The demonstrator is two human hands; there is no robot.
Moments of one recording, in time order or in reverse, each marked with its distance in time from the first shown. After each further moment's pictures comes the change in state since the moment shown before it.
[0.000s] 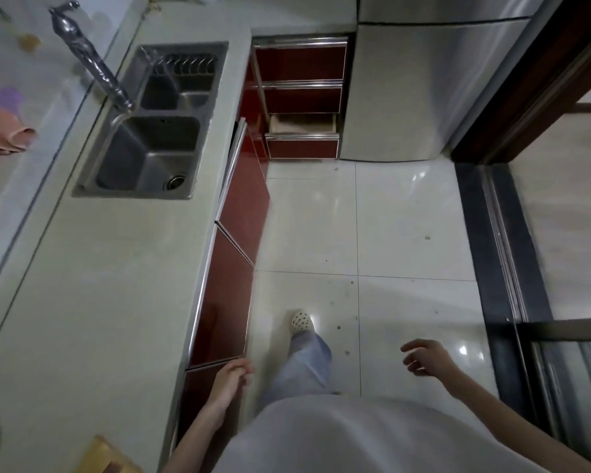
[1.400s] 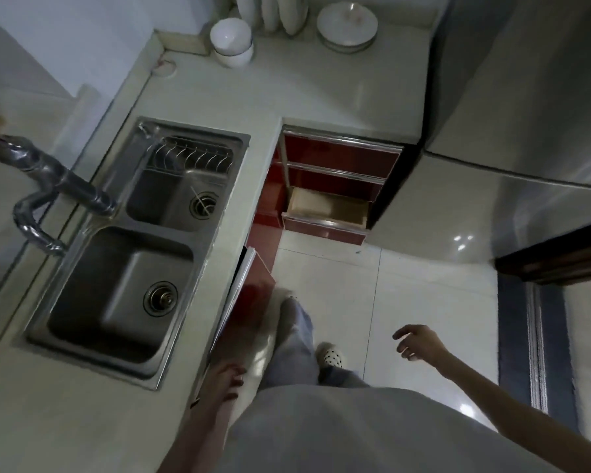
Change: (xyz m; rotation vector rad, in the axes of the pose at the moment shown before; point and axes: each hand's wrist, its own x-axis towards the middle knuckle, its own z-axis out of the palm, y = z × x) left_hand 0.242 0.450 0.024 -0.240 0.045 -0.030; right_hand 0.275 -0.555 -0.081 -0.266 -0.119 -0.055
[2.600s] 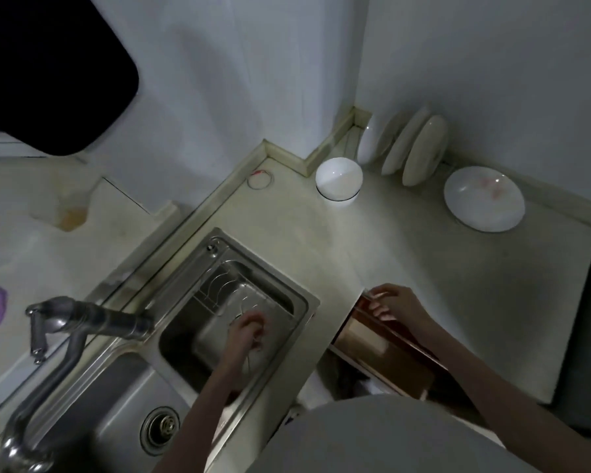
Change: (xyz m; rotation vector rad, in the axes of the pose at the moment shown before) left_hand 0.232 0.466 -0.010 -0.352 0.229 0.181; right_hand 0.180 -0.597 -0.019 -0.042 -0.224 -0.506
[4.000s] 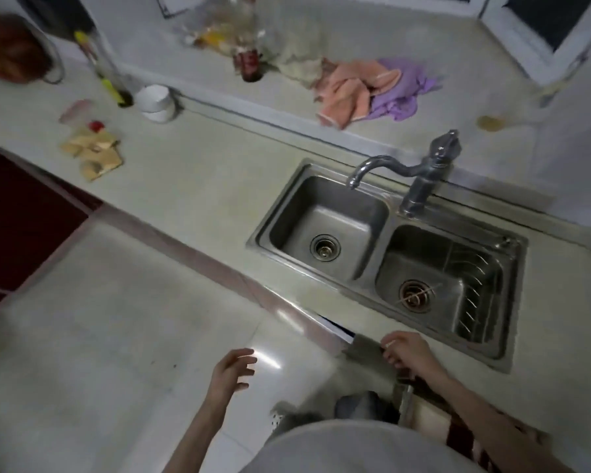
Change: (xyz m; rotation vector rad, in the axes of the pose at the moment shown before) left_hand -0.349 -0.324 0.031 -0.929 0.936 -0.219; right_hand -0.108 0.072 0.214 -1.145 -0.859 -0.271
